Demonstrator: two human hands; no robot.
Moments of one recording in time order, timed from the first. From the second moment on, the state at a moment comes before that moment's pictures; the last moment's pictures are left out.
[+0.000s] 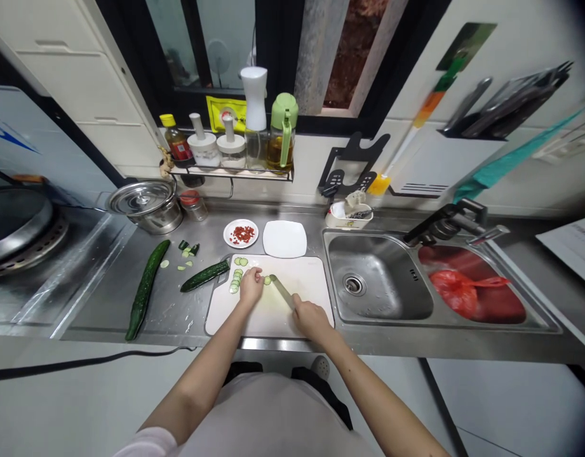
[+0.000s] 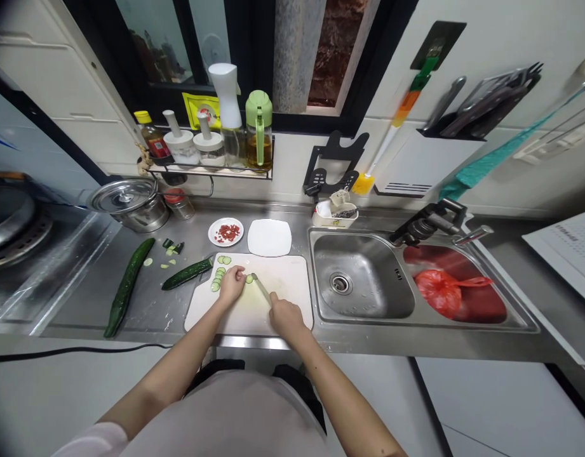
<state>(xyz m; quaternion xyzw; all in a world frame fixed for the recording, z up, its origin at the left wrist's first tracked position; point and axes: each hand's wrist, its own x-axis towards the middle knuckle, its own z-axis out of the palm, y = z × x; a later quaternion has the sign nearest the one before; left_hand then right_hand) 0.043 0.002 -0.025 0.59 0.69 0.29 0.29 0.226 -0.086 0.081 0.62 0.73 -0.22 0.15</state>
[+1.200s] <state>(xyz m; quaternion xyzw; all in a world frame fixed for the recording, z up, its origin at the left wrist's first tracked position) 0.041 0.008 -0.021 0.59 0.71 0.23 0.30 0.216 -0.087 0.073 0.60 0.74 -0.23 0.18</state>
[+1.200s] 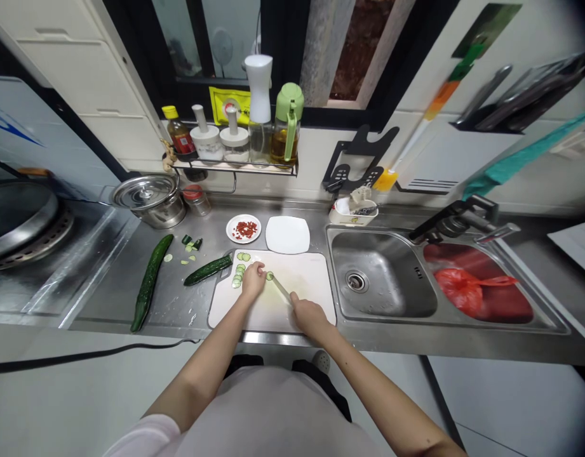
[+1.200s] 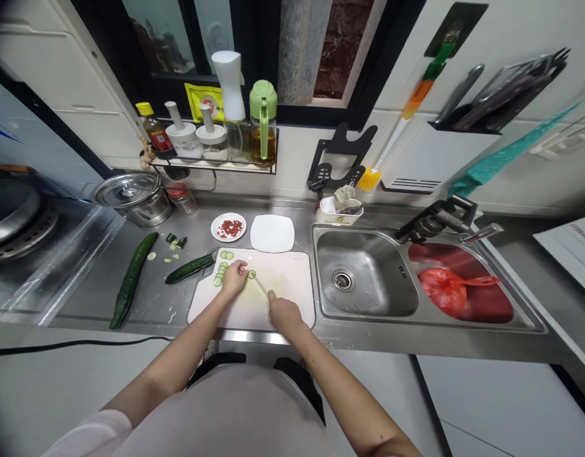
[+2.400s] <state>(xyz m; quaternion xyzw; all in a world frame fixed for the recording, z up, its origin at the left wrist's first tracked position) 0.040 0.009 -0.023 0.61 0.70 0.22 0.29 0.210 -0.079 0.067 0.60 0.75 -0.23 0.16</state>
